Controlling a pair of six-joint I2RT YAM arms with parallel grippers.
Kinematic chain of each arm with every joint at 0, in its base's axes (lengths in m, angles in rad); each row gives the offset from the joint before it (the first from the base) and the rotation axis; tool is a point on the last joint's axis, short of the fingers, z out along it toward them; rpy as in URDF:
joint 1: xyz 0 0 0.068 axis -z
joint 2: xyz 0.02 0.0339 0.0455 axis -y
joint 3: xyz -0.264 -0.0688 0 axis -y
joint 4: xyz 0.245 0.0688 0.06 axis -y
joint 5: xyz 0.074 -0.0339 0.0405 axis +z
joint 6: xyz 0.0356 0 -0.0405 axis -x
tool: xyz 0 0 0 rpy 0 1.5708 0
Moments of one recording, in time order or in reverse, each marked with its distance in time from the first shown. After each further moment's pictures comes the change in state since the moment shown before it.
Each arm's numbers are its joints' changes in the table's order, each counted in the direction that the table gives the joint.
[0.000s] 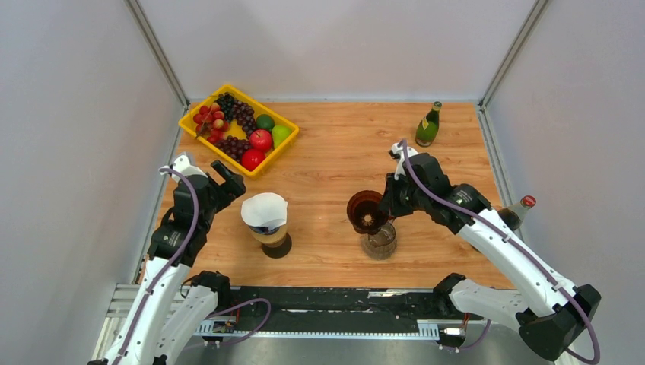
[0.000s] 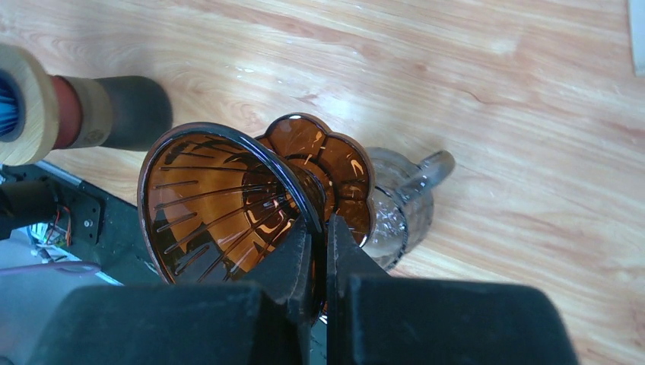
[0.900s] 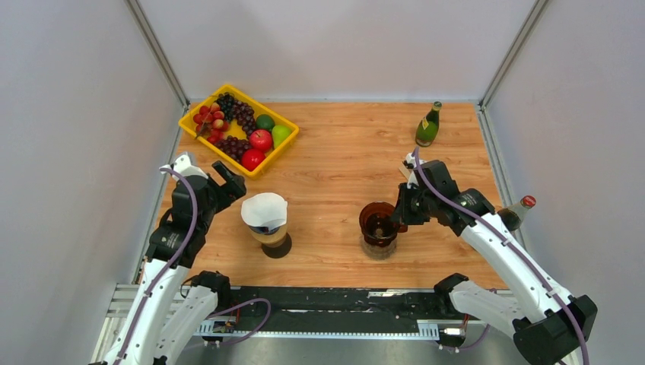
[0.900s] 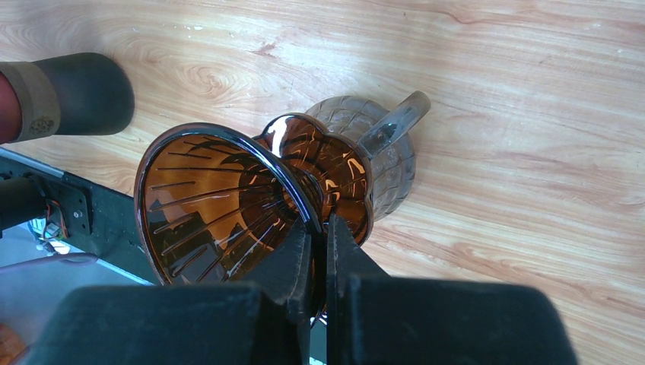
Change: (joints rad) left arm 0.000 0.008 0.009 -0.013 -0.034 -0.028; right arm 0.135 0.040 -0.106 -0.077 0.080 -0.030
